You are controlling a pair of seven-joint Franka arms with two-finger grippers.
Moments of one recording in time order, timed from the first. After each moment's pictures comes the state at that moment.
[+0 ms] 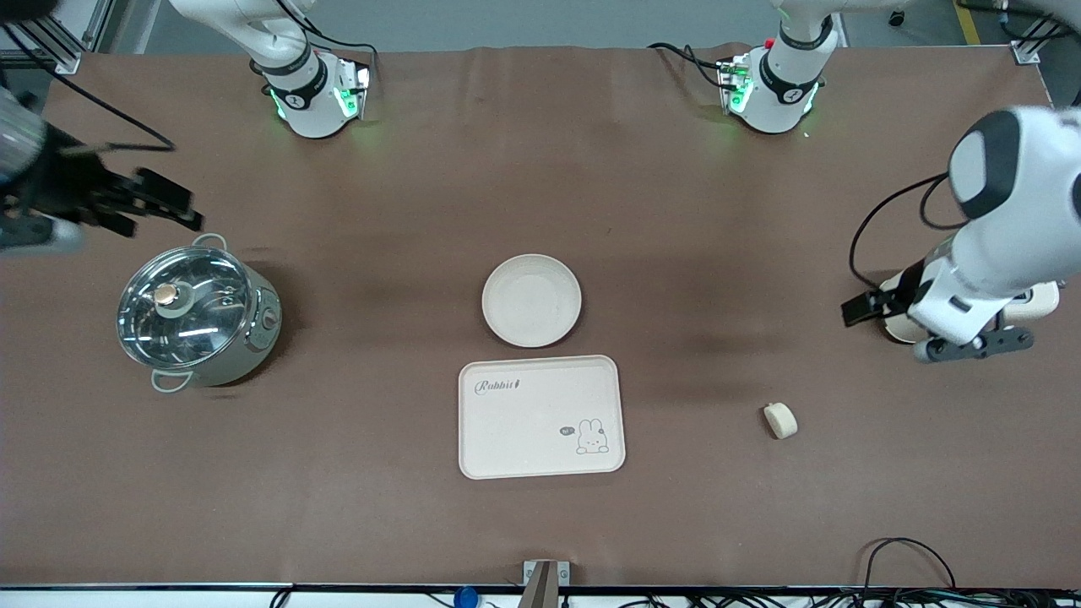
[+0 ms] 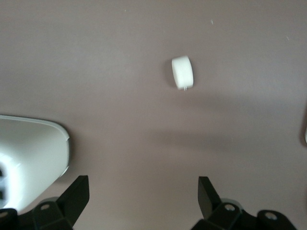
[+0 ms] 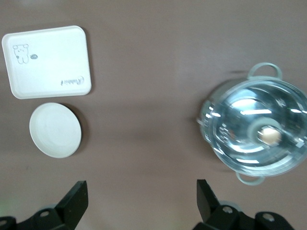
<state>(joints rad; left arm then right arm) 0.01 0.24 -0.09 -1.76 0.02 2.00 -0.24 0.14 0.10 -0.01 -1.47 0.15 1.55 0.12</state>
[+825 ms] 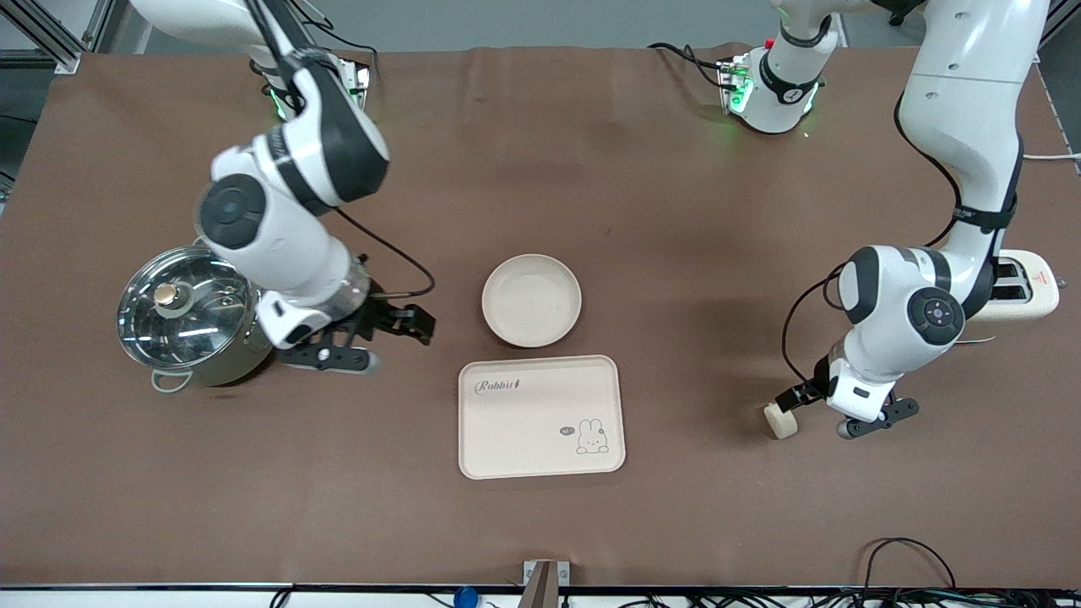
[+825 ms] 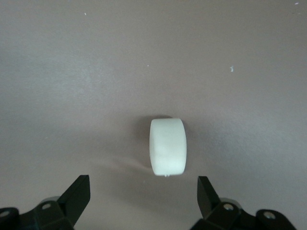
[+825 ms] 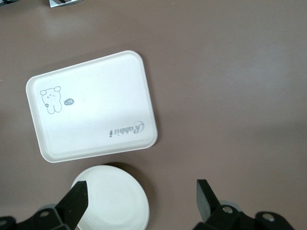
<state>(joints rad) -0.01 0.62 -0.10 -1.75 0.02 2.50 -0.45 0.46 0.41 -0.01 -1.54 0.15 2.10 0.54</state>
